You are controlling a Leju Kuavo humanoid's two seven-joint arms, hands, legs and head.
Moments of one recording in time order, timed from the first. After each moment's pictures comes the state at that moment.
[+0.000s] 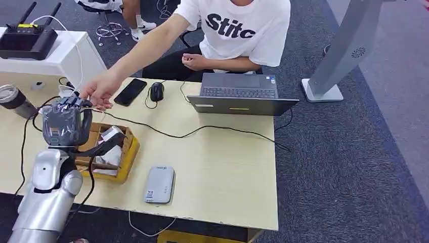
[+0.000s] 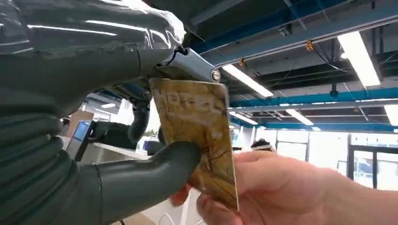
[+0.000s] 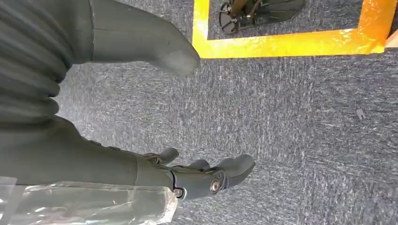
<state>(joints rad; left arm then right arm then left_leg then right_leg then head) -0.37 0.25 -0.13 -1.06 -1.22 0.47 -0.12 -0.07 -0.11 0.56 -0.15 -0.47 -0.39 -0.15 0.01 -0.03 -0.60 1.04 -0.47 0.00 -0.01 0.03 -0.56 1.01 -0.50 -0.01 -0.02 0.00</state>
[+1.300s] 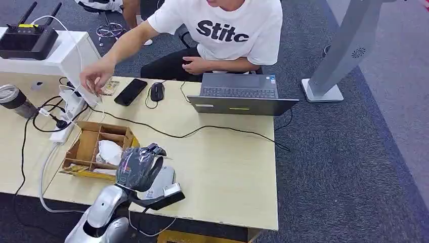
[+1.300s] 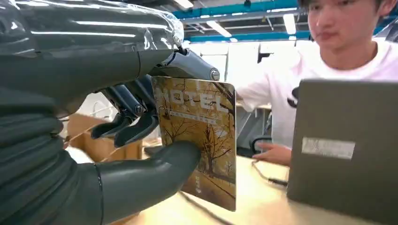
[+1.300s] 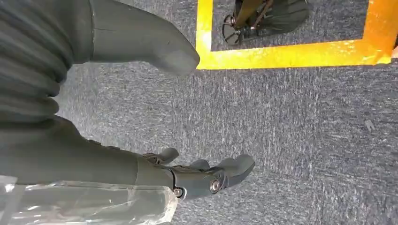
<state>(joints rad) -0.13 0.16 -0.51 -1.29 -1.17 0.22 -0.07 -0.05 -0.08 0.58 -0.15 -0.52 -0.39 -0.17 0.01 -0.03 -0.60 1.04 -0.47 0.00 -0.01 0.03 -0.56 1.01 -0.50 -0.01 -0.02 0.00</state>
